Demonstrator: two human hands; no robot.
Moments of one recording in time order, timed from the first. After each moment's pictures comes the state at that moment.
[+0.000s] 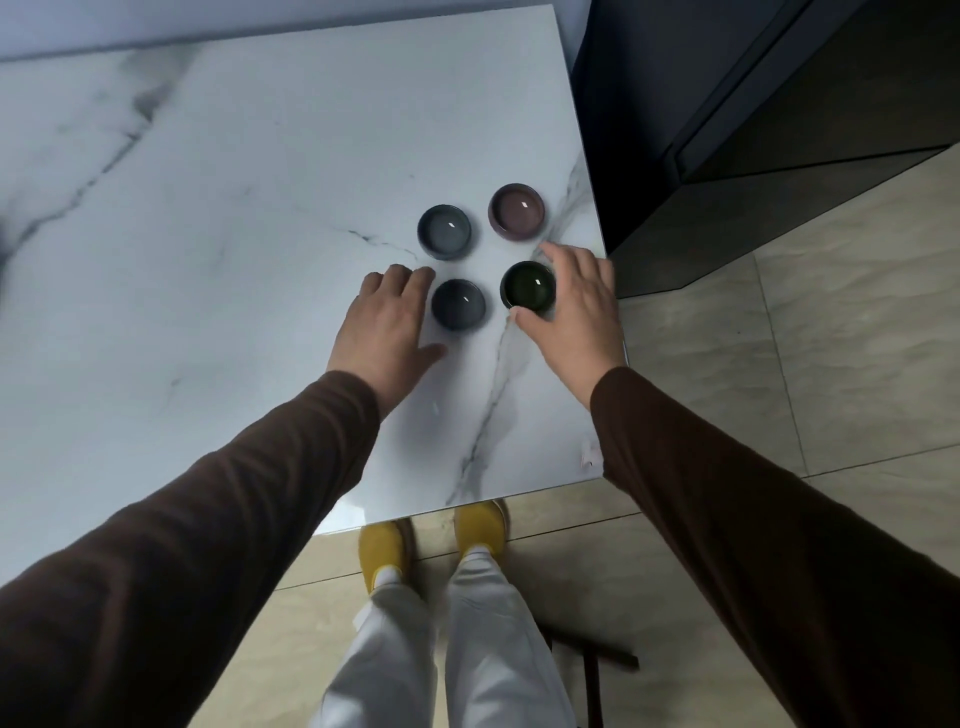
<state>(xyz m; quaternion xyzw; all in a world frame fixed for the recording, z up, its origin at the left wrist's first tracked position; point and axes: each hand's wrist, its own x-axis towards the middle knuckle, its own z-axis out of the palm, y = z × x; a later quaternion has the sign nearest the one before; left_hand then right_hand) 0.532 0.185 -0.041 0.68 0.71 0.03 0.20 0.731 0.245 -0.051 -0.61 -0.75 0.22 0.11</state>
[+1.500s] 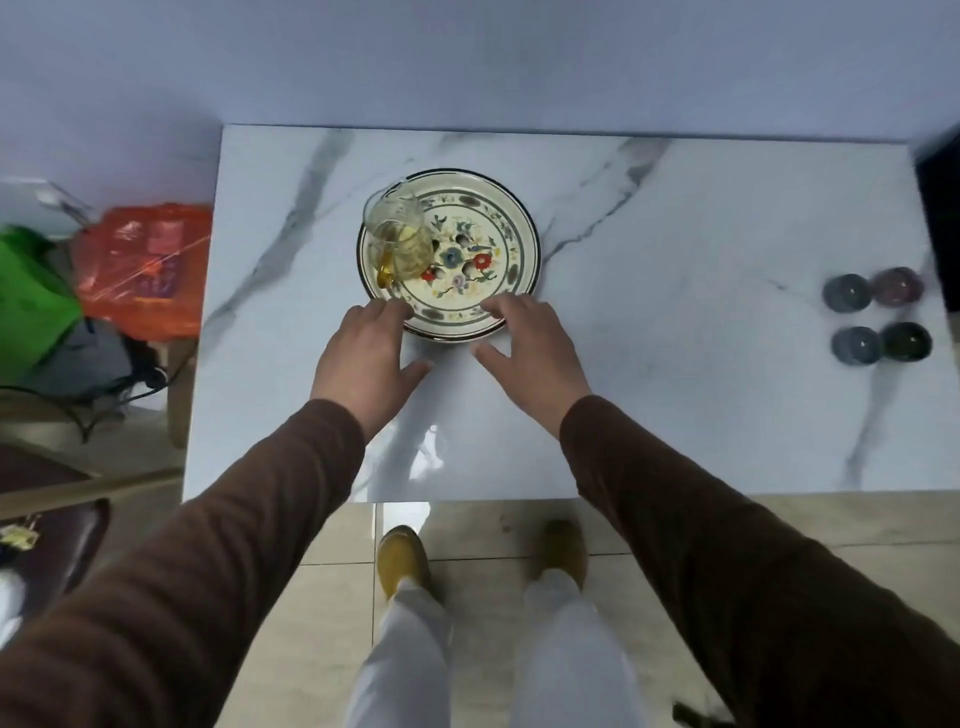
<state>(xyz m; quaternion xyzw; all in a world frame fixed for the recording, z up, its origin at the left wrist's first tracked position) -0.031 -0.086 0.085 0.56 0.80 0.10 0.21 0.143 -0.002 0.082 -0.49 -0.80 0.34 0.05</state>
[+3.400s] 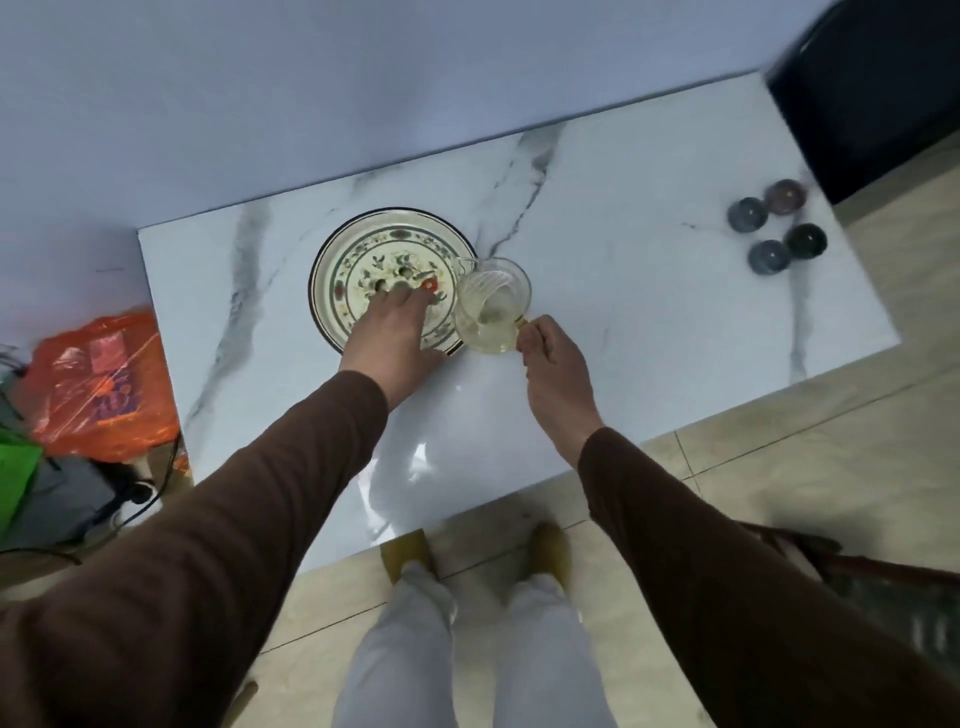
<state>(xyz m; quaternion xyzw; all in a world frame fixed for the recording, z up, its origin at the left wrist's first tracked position) -0.031 -0.013 0.103 0.71 0.66 0.06 0.24 0.160 -0.035 0.103 -0.68 -0.49 0.47 0.28</state>
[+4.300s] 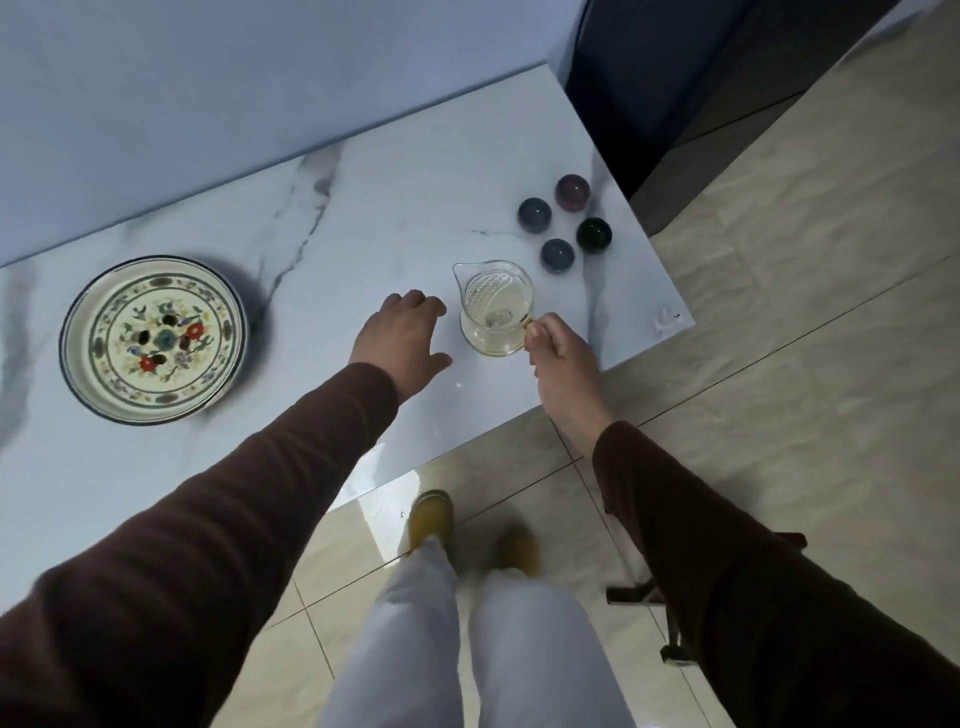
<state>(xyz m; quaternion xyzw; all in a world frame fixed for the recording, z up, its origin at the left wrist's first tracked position) 0.313 0.052 0.134 0.76 0.60 -0.03 0.26 0.512 0.003 0.138 -0.71 -0.49 0.43 0.26</state>
